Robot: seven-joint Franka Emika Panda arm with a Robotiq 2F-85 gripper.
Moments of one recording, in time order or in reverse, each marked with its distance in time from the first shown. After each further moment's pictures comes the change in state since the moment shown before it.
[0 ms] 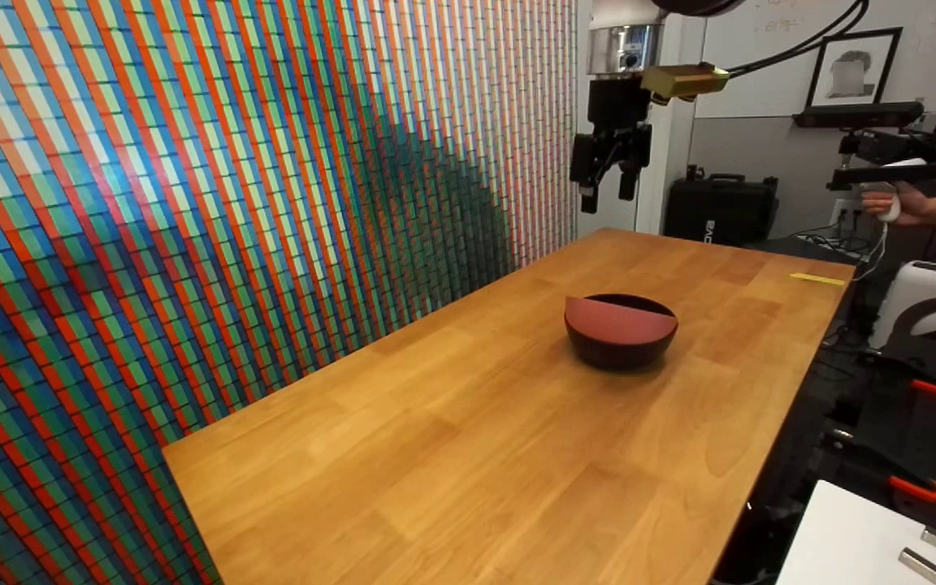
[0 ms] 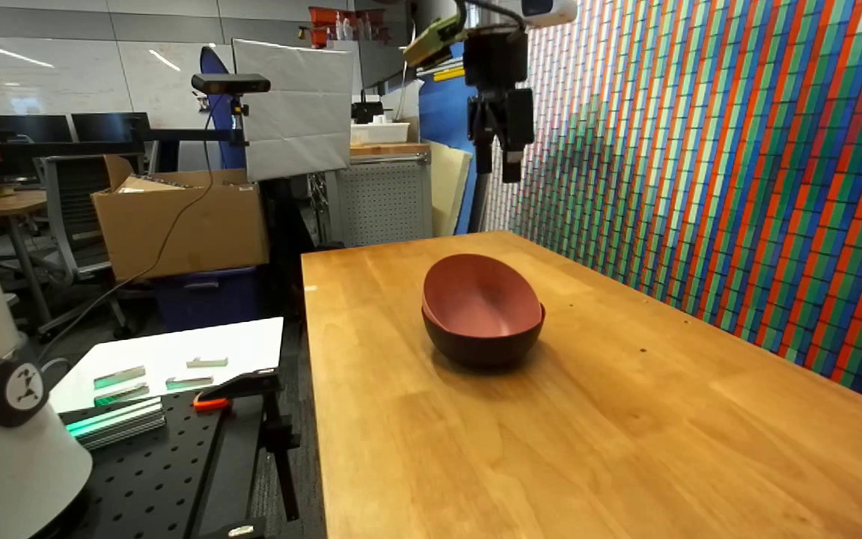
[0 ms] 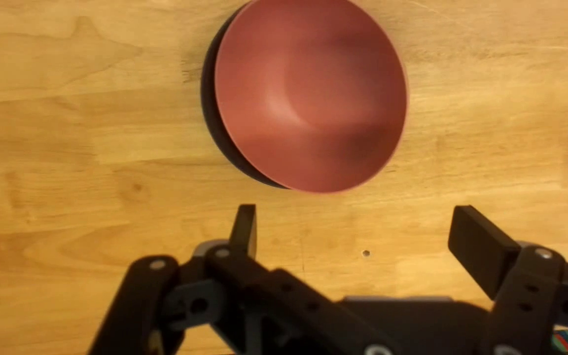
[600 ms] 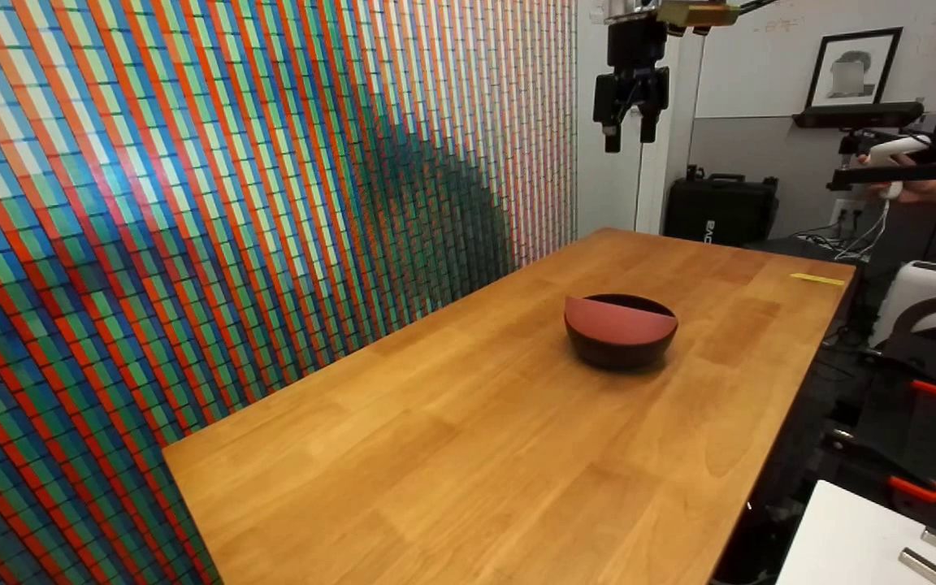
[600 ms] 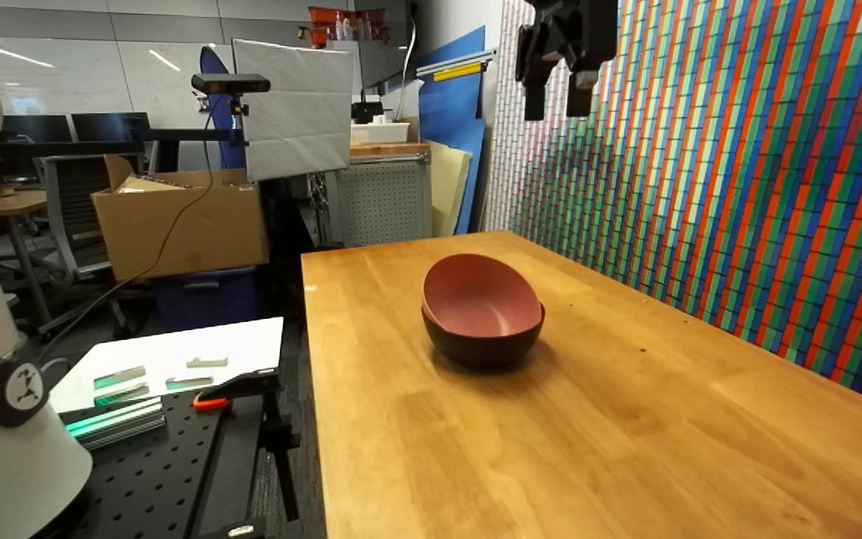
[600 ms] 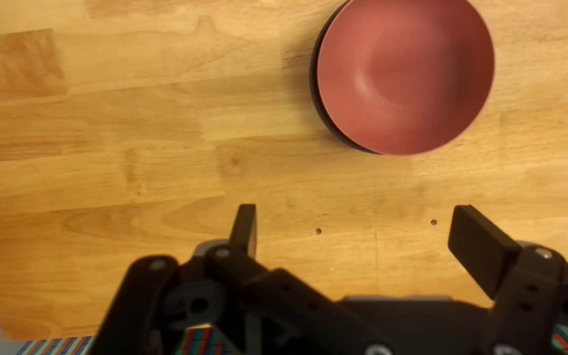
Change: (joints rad) arm -0.085 0.001 -0.077 0.202 -0.025 -0.259 -0.131
